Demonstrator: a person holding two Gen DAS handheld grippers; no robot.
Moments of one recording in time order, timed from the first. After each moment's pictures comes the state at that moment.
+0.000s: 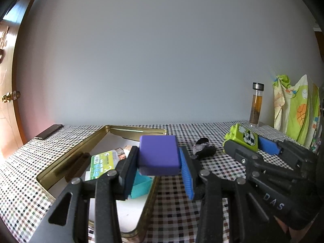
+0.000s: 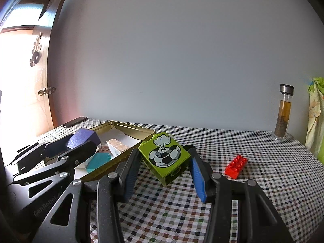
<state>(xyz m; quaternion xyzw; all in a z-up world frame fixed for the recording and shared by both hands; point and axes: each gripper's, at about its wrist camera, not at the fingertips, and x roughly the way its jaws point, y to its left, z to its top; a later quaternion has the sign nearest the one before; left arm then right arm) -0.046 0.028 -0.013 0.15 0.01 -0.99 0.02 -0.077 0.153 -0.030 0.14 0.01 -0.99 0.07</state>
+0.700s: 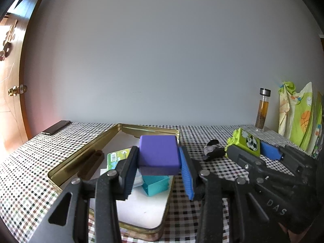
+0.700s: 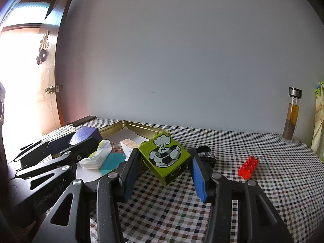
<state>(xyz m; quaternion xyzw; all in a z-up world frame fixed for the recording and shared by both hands) -0.039 0.002 -0.013 0.15 0.03 -0.99 0.04 -0.072 0.135 -0.029 0.14 0.02 -0.99 0.09</state>
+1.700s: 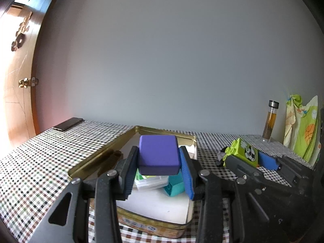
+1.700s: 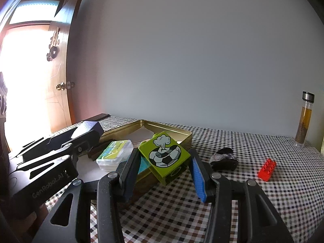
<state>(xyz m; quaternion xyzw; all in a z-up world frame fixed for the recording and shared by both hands) -0.024 -0.034 -0.012 0.12 0.07 -0.99 0.07 -0.072 0.100 -0.028 0.14 0.03 -0.98 0.13</state>
